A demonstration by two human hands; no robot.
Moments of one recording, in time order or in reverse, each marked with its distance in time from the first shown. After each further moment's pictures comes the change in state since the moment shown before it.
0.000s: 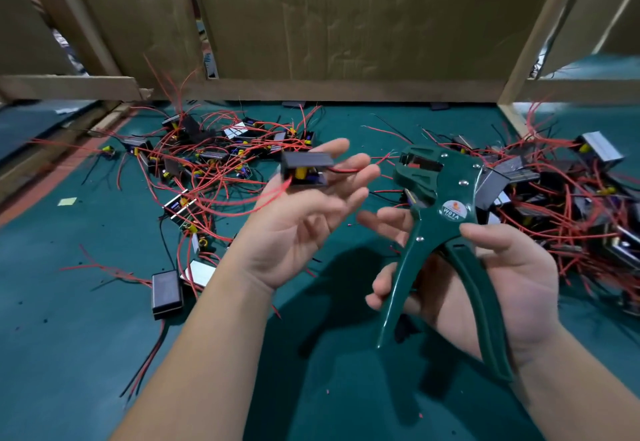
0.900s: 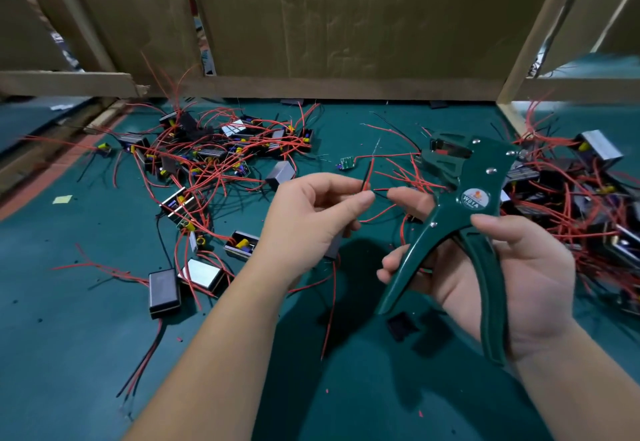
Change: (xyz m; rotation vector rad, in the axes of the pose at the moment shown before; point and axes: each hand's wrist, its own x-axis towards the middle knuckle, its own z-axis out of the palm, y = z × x) left_hand 0.006 -0.015 0.006 0.733 0.245 0.067; right_hand -0.001 -0.006 -0.004 -0.190 0.188 -0.166
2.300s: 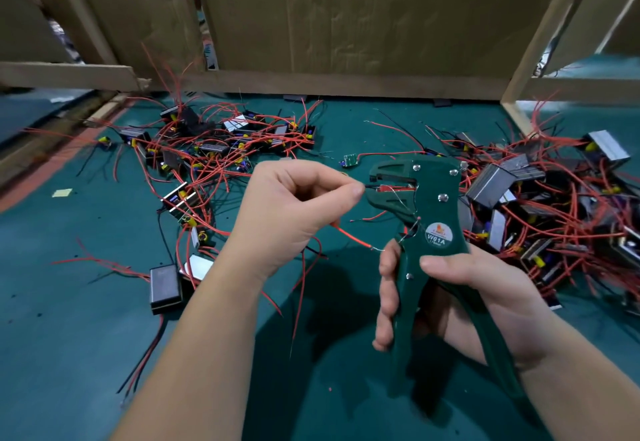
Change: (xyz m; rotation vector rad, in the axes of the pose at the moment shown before) left_hand -0.009 0.023 -0.019 0.088 -0.004 0.218; right_hand -0.003 0.010 -0.004 -0.159 -0.185 0.289
